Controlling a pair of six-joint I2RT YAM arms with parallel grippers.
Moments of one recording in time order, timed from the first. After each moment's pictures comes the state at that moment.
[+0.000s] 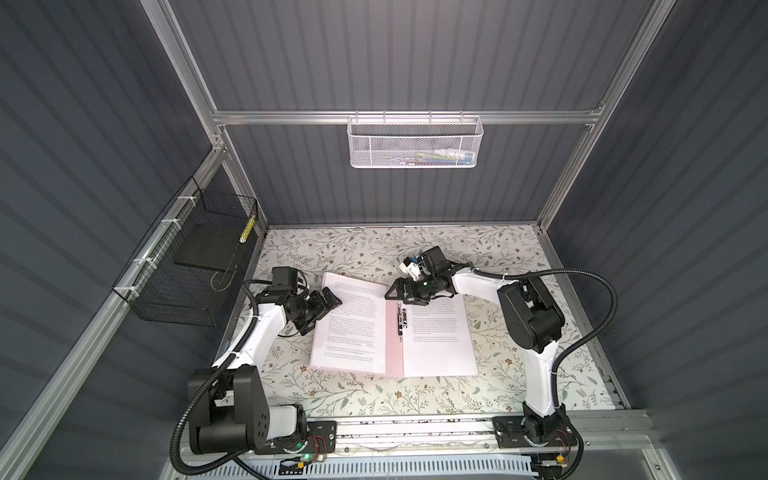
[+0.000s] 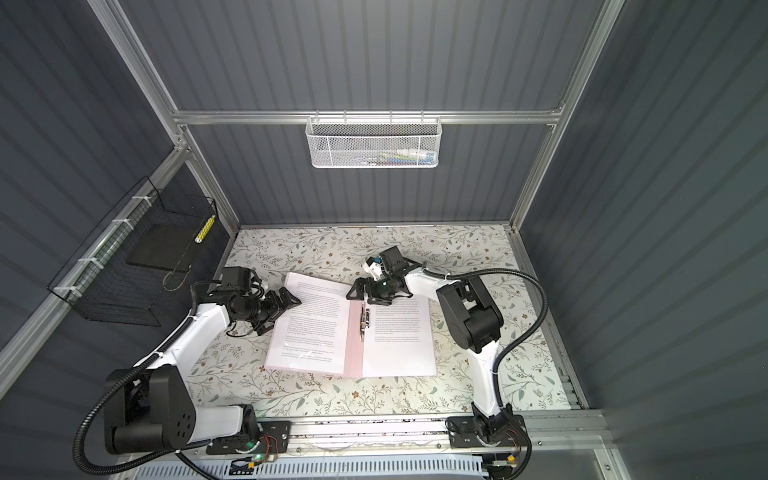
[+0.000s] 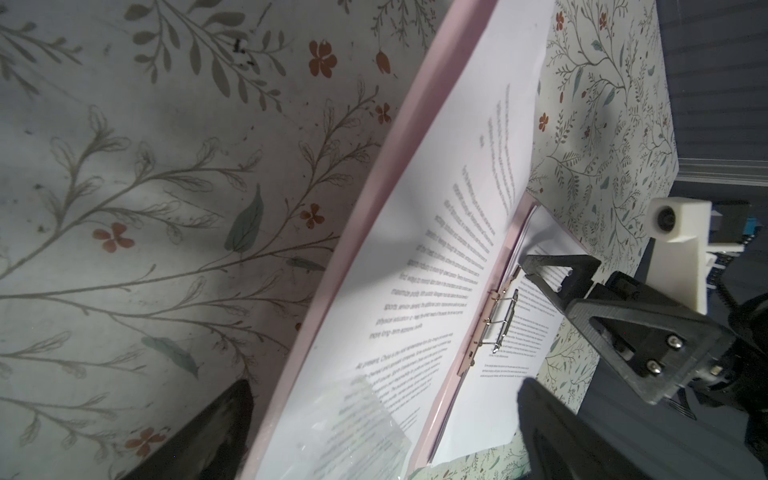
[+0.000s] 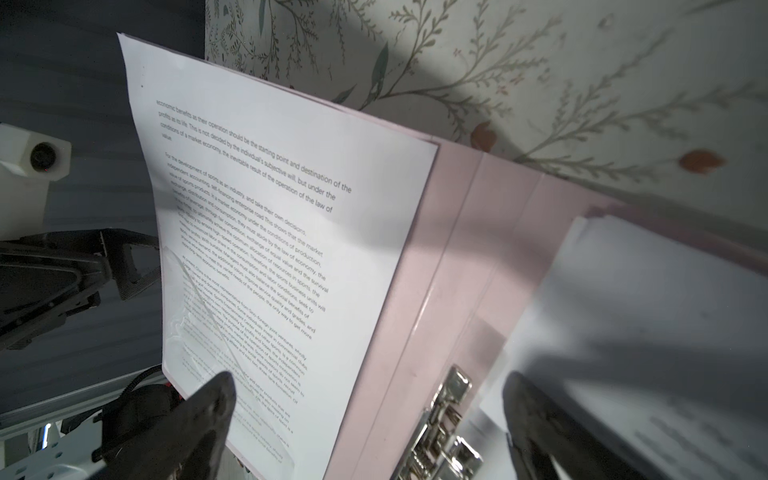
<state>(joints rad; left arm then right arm) 0.01 1.33 0.89 -0.68 0.47 -0.56 0.55 2.11 1.41 -0.26 -0.73 0.48</state>
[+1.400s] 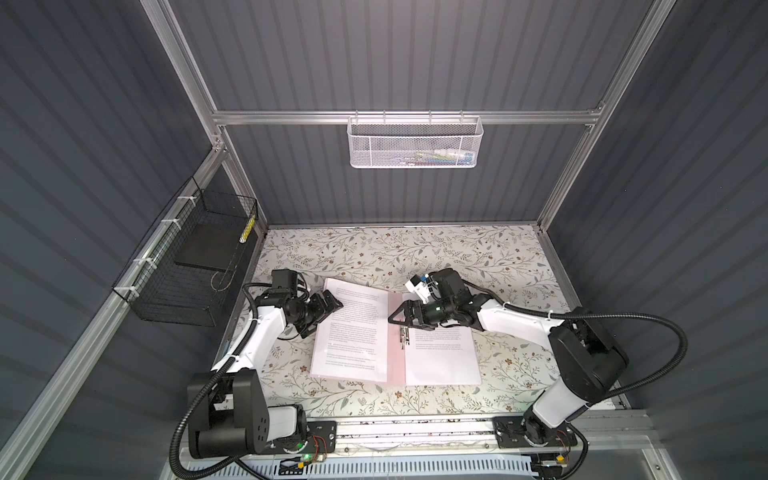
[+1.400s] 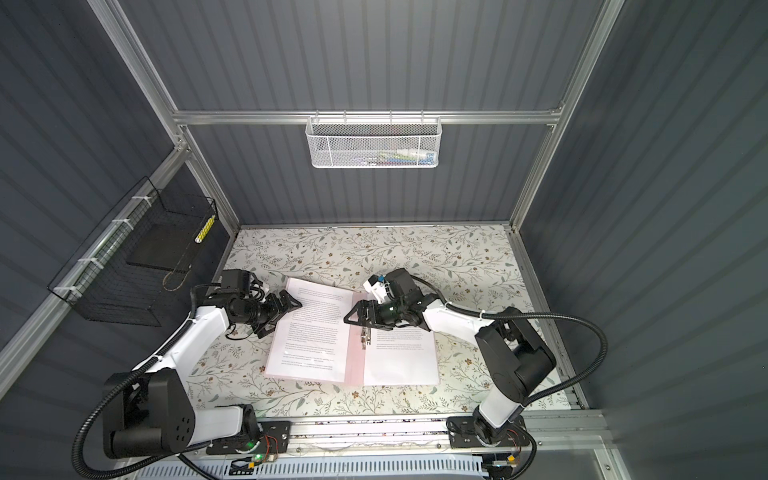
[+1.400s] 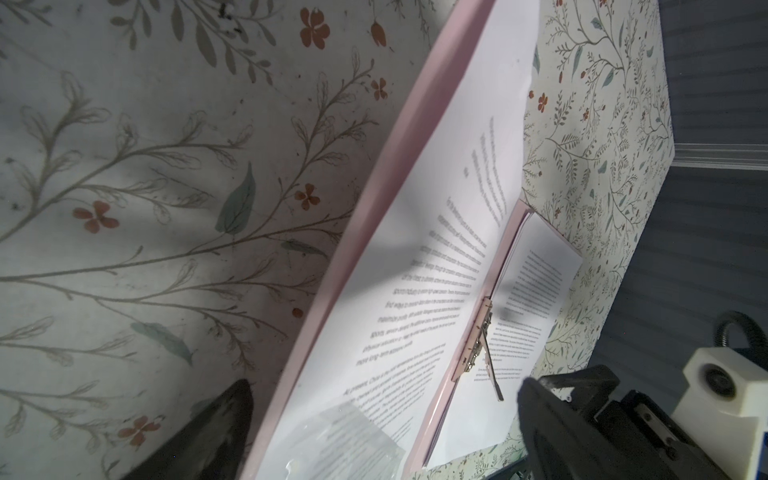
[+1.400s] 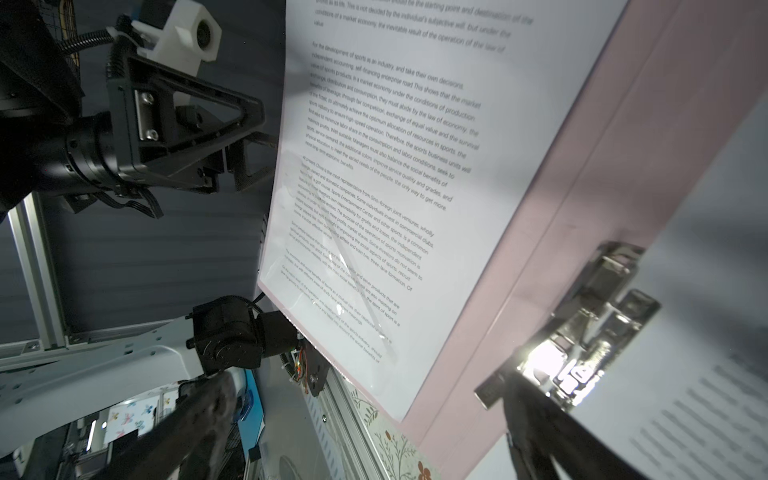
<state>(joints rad) 0.01 1.31 0.86 -0.69 0.50 -0.54 0.66 1.62 0.93 -0.05 -0.69 0.68</state>
